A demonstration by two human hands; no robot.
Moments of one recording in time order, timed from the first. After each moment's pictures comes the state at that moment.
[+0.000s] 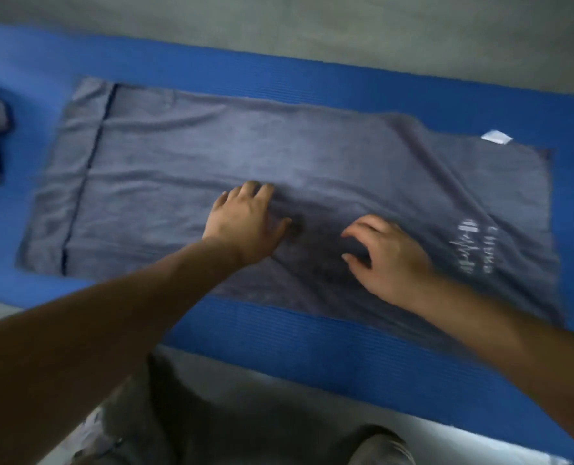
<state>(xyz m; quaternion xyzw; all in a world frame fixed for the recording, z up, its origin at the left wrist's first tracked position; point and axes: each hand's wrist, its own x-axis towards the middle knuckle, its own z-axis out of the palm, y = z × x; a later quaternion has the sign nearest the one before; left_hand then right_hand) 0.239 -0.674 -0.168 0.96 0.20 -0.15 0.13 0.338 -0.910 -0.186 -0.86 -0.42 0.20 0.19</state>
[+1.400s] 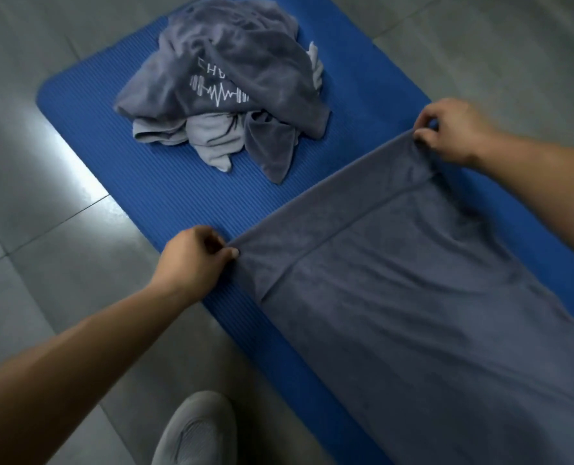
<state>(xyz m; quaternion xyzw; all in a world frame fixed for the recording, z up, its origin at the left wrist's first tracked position) -0.096 -0.295 -0.203 0.65 0.64 0.01 0.40 0.343 -0.258 -0.168 -0.78 -0.61 0.11 -0.04</state>
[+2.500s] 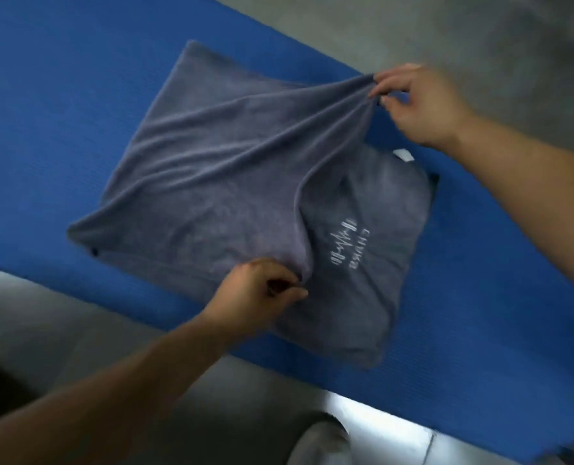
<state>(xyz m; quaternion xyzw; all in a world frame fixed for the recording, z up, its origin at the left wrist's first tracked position) 0.169 -0.813 -0.173 0.82 0.25 -0.07 0.51 0.532 -0.860 -0.124 -0.86 -0.48 0.14 0.11</state>
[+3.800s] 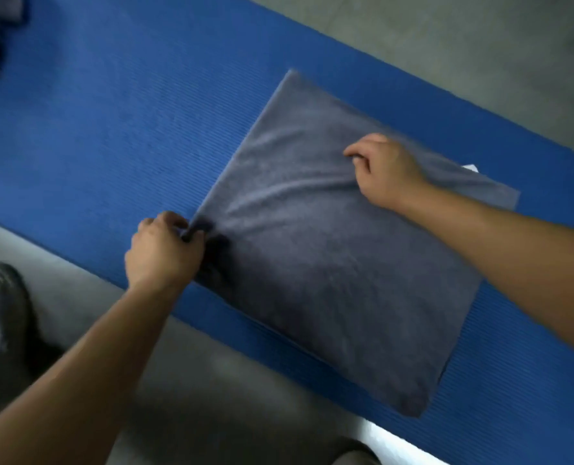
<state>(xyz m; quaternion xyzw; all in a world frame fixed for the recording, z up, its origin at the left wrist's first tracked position) 0.110 -0.683 -0.195 0.75 0.62 -0.07 0.23 0.435 -0.817 -0.199 -0.84 -0.49 0.18 0.15</state>
